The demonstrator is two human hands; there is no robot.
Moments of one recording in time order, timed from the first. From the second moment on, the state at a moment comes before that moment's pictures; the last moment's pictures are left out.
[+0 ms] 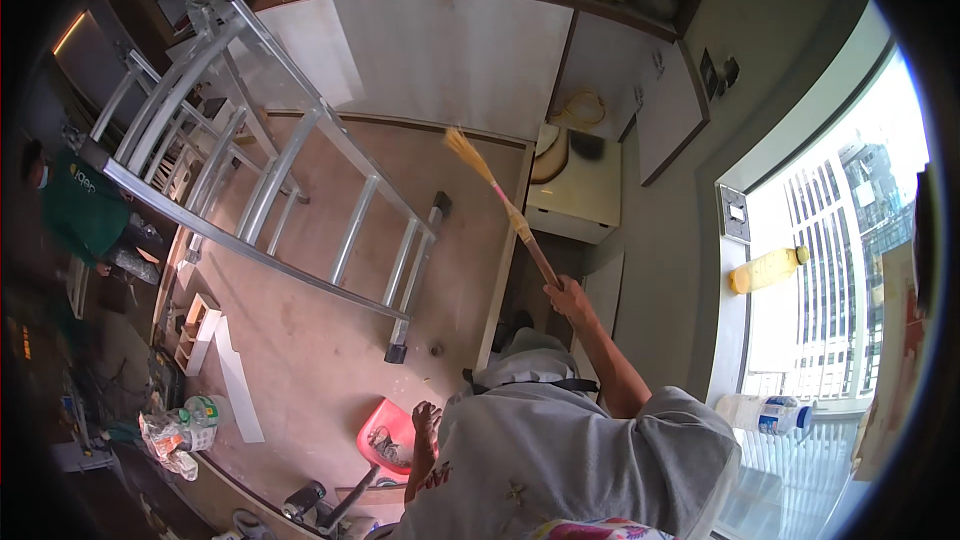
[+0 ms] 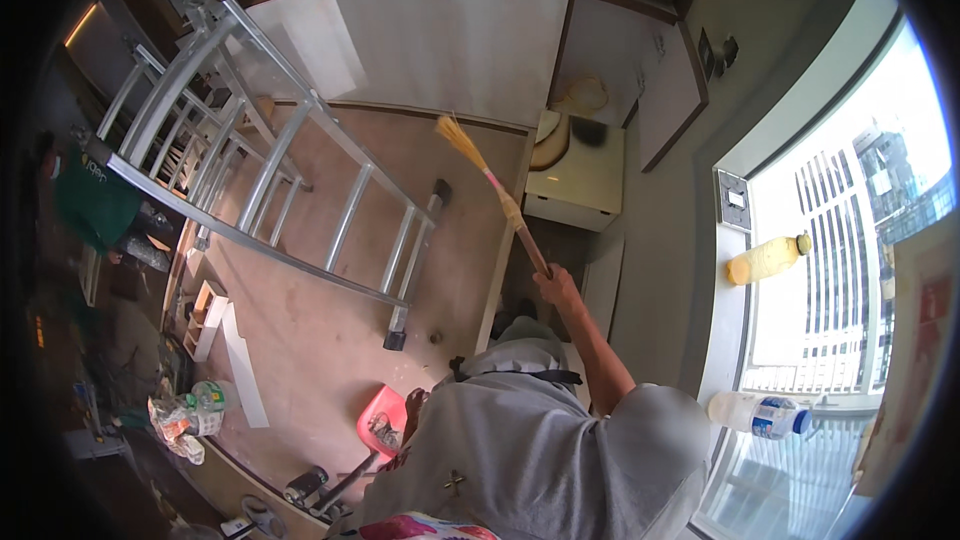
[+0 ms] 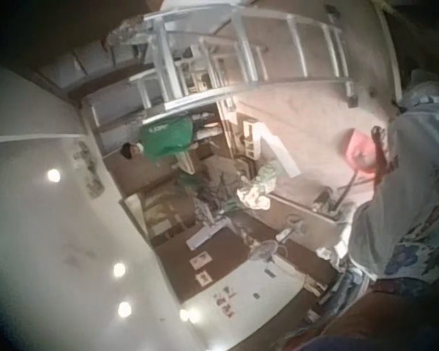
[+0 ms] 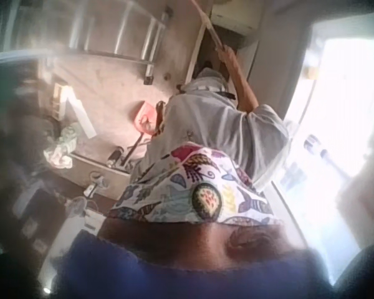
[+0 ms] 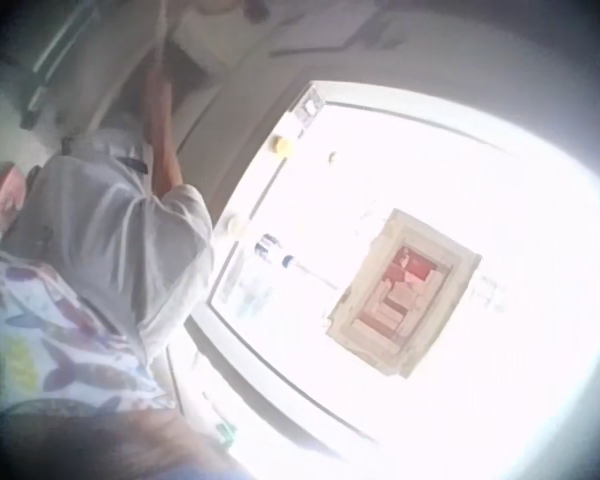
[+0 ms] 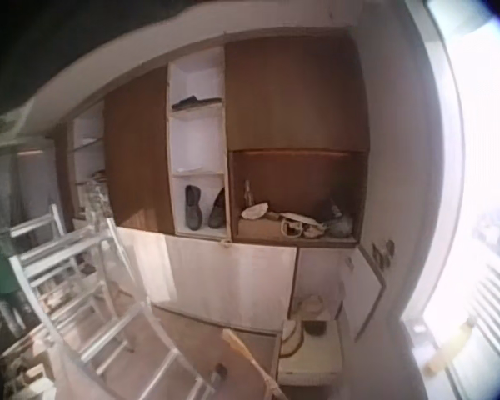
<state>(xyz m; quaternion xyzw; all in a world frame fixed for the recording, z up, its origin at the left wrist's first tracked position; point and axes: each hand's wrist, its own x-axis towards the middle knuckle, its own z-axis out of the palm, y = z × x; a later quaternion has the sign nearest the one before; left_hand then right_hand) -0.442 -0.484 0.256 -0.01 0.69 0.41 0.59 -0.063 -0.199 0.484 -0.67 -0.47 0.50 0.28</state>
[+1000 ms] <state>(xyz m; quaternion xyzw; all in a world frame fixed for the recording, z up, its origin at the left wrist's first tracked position) -0.258 -0.057 0.525 0.38 0.72 0.53 0.24 -0.252 0.102 0.338 -0.50 -0.06 0.82 0.27</state>
